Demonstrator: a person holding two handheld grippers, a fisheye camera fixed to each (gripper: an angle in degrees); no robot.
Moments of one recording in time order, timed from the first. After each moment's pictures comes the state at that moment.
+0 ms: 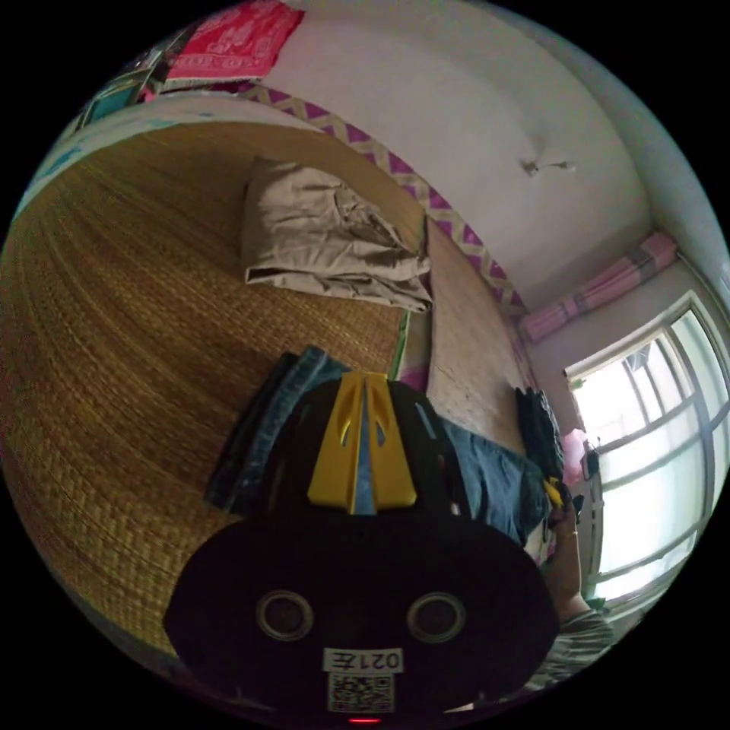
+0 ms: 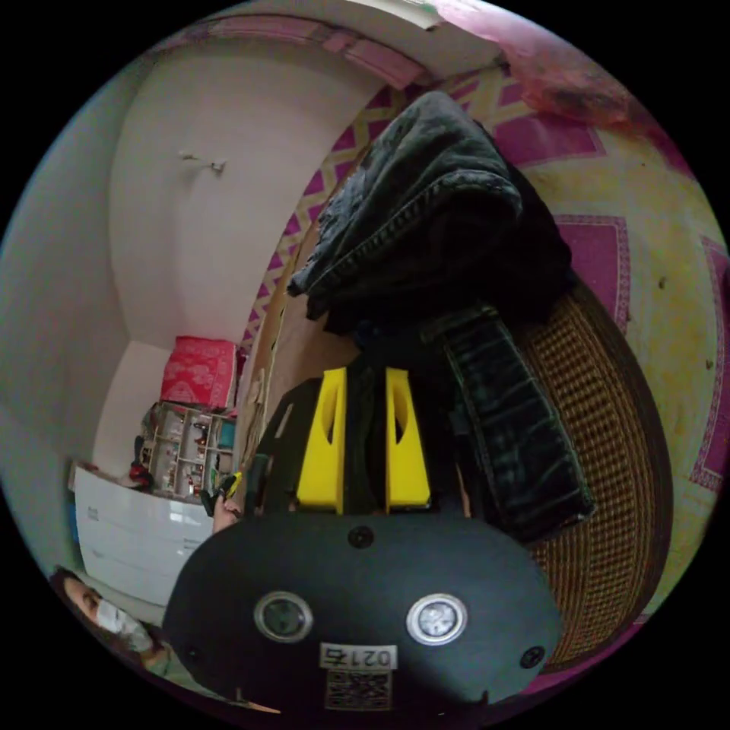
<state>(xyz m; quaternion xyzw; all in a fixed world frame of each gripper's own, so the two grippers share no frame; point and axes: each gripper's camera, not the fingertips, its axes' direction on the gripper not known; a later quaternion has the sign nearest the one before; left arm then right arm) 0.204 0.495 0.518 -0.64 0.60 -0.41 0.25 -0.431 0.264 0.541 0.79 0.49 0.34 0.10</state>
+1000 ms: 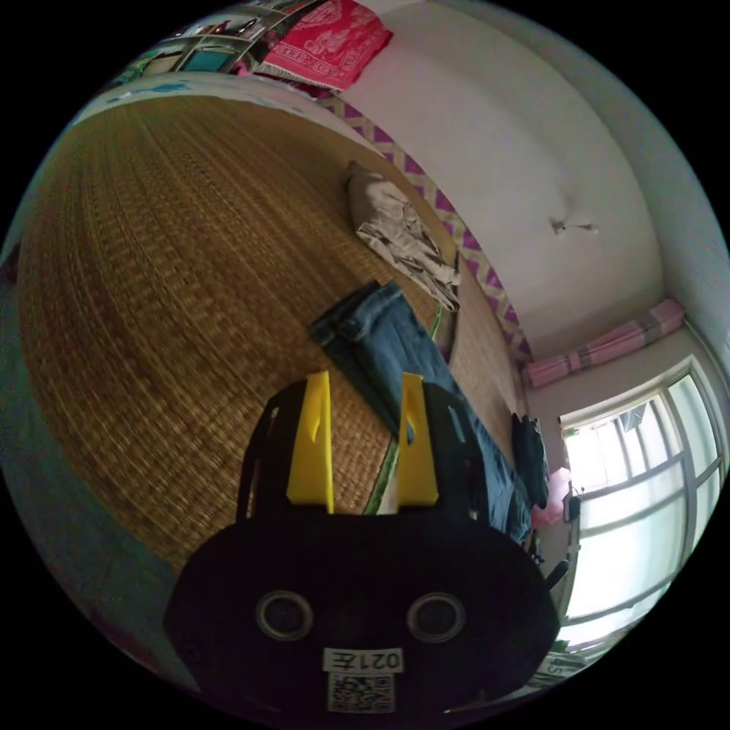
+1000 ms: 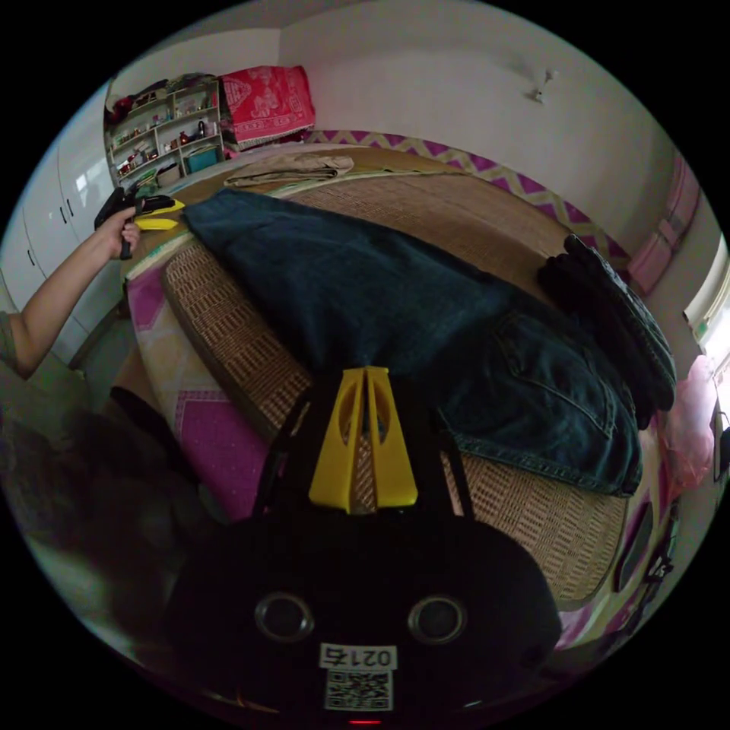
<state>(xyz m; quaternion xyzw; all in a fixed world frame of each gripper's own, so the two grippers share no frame) 0.169 0.479 0.397 -0.71 0.49 -0.46 0.22 -0.048 -0.006 0.507 0.34 0.77 0.49 0.23</state>
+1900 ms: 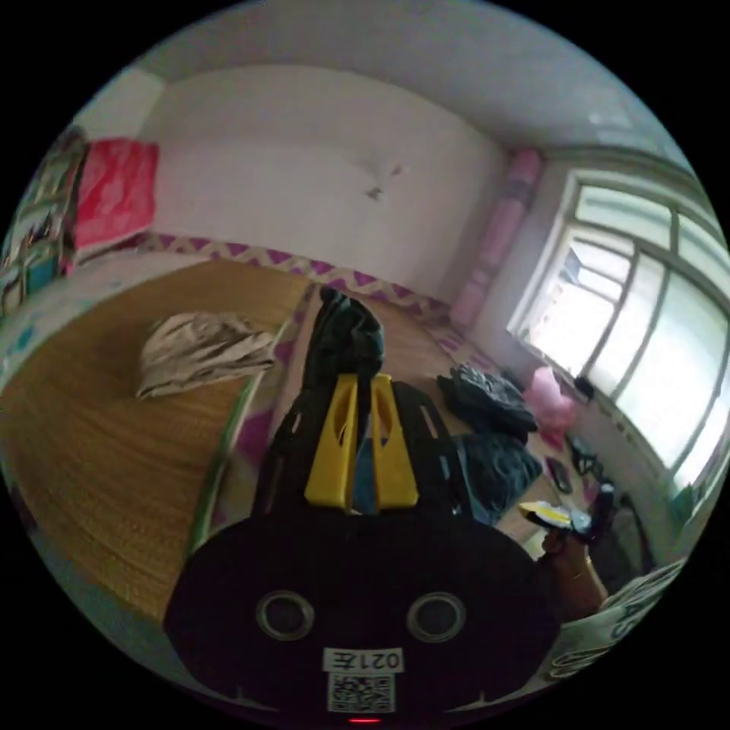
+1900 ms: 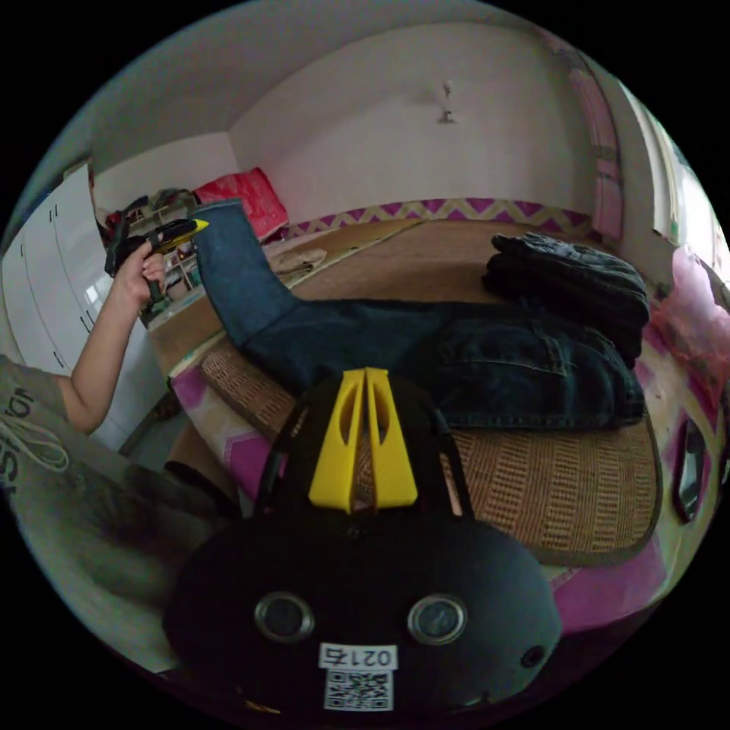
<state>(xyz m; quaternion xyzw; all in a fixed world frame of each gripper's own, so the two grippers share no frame) 0.136 -0.009 0.342 -0.41 0.70 -0.41 0.41 -0.128 0.058 0.626 0.51 0.76 0.36 0.17</state>
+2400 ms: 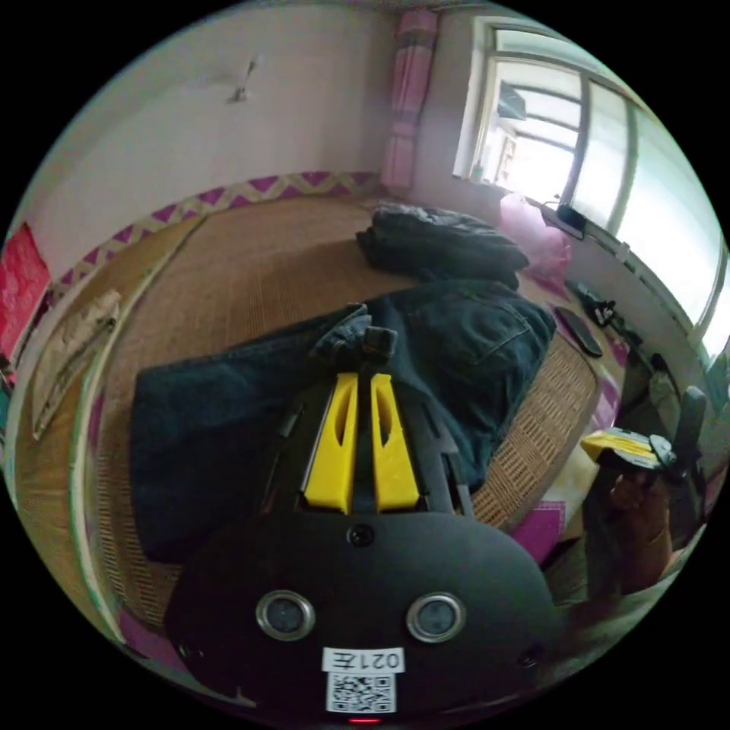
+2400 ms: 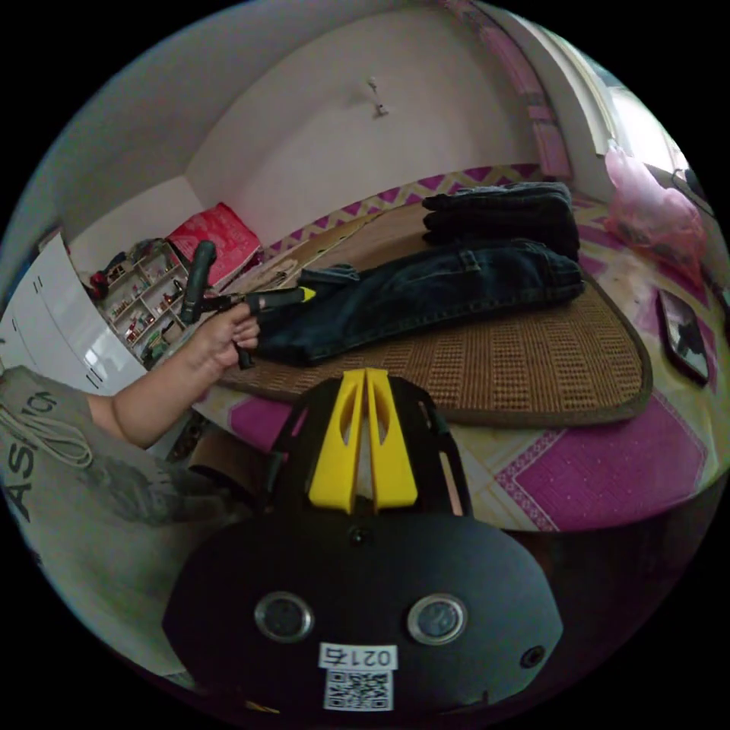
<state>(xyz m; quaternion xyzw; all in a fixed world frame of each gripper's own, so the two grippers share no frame) 0.226 -0.240 0.080 -0.36 0.82 -0.23 0.38 -0.171 0.139 0.723 0.59 0.71 0.36 0.13</state>
